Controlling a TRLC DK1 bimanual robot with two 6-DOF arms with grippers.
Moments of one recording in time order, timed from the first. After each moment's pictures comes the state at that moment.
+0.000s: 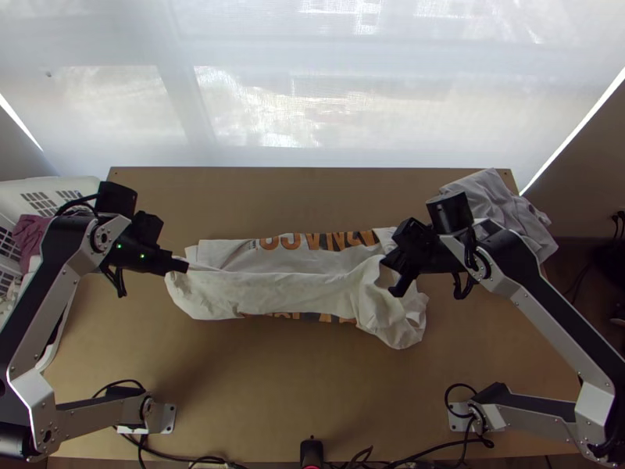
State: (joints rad) left arm -0.05 1.34 1.30 -1.16 0.15 0.15; right arm 0.49 1.33 1.27 -0.87 -0.30 -0.39
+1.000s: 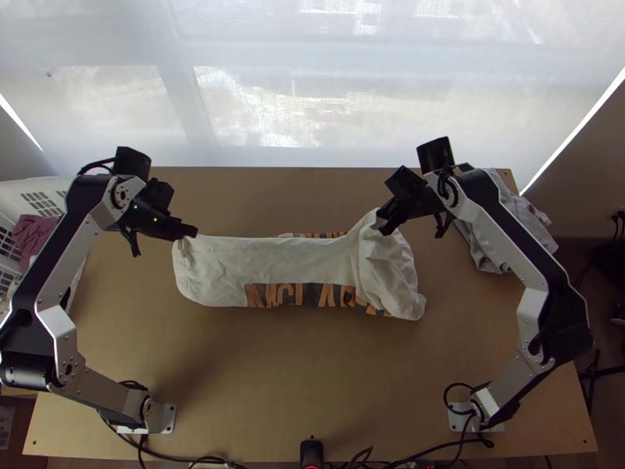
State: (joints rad) left arm -0.05 1.63 1.56 -1.13 0.12 0.16; right arm 0.33 1.79 1.65 -0.84 -0.35 -0.46
